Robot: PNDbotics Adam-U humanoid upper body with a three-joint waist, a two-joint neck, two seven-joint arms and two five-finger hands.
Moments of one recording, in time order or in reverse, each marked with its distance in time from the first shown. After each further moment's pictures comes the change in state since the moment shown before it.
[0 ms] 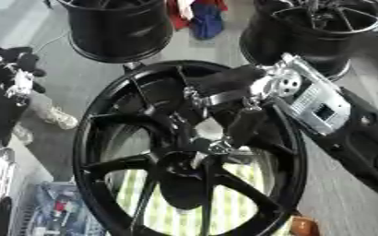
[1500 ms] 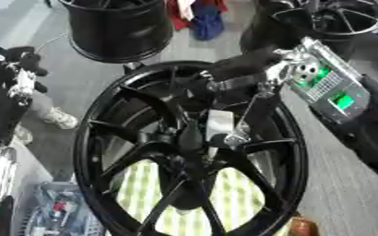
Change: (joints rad) left arm 0.000 0.000 0.000 0.001 0.000 0.000 0.000; right arm -0.002 -0.044 -0.041 0.056 0.099 0.024 0.025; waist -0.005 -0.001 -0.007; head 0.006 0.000
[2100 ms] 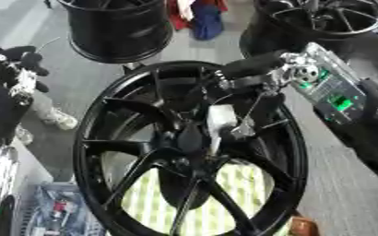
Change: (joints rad) left arm 0.000 0.000 0.000 0.000 0.000 0.000 0.000; right arm 0.027 0.011 -0.021 0.132 0.139 -0.017 -0.017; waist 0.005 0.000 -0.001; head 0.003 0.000
